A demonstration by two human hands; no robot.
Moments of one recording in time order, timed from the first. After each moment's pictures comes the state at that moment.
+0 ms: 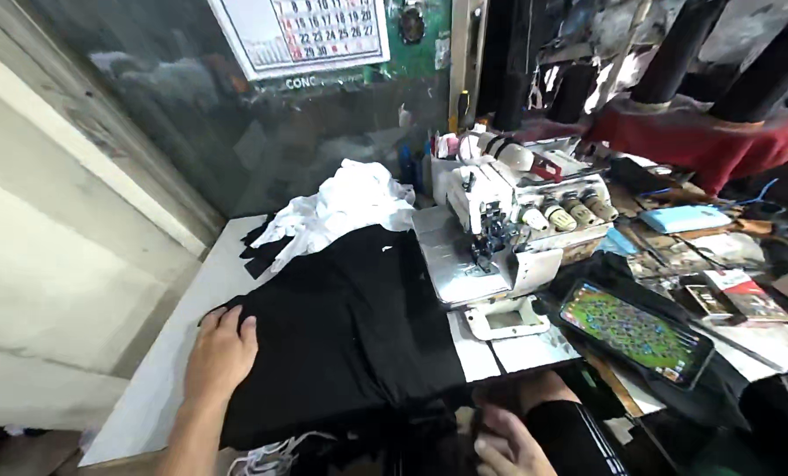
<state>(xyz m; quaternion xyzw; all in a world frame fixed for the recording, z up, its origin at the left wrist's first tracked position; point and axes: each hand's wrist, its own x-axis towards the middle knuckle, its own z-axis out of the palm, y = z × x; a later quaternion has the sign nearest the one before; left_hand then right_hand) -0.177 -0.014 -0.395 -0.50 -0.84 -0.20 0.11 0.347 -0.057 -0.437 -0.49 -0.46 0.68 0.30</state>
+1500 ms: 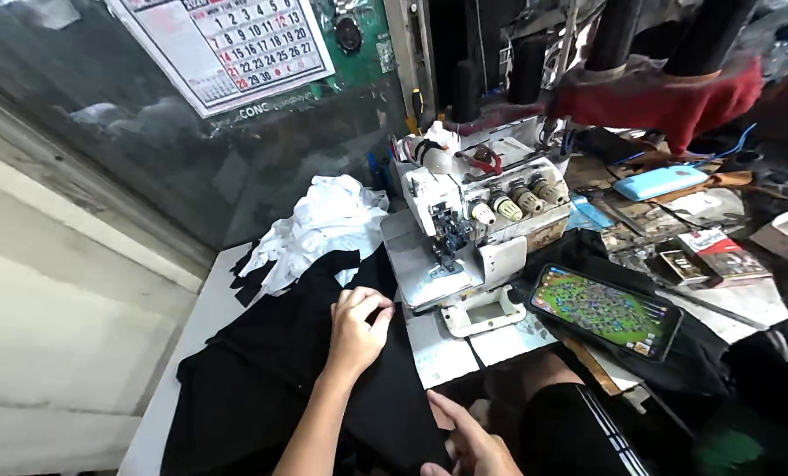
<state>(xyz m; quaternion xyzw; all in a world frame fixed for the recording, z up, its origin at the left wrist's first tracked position) 0.061 0.076 -0.346 -0.71 -0.61 -0.35 0.03 0.317 -0.059 -0.404 -0.34 -0.66 0.58 0.34</state>
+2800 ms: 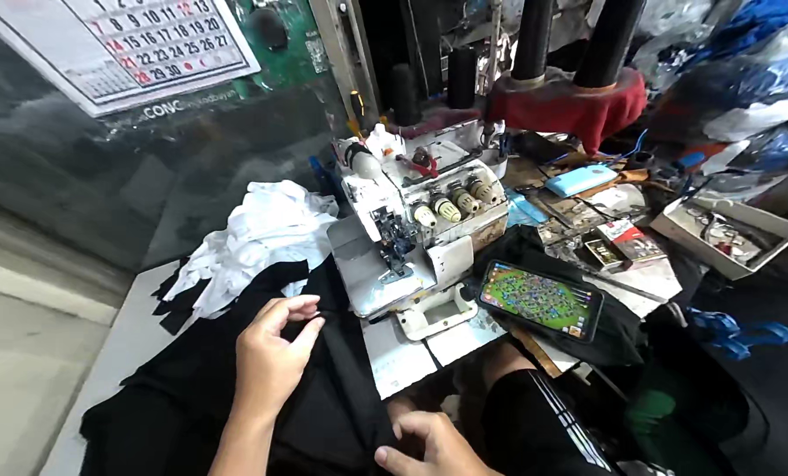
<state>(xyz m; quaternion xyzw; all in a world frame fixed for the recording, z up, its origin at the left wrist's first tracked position) 0.045 0.063 -0.313 -0.69 -0.55 -0.46 -0.05 0.305 -0.031 -0.425 -0.32 -0.68 0.55 0.36</state>
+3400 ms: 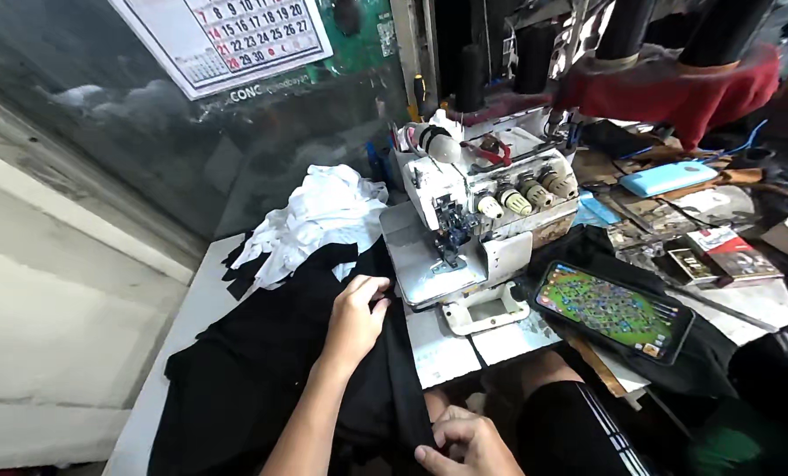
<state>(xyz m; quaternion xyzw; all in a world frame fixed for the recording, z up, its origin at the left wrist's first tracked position) 0.071 0.083 -0.326 -0.72 -0.61 -0.34 -0.01 0.307 -0.043 -0.430 -0.36 -0.68 0.54 0.33</state>
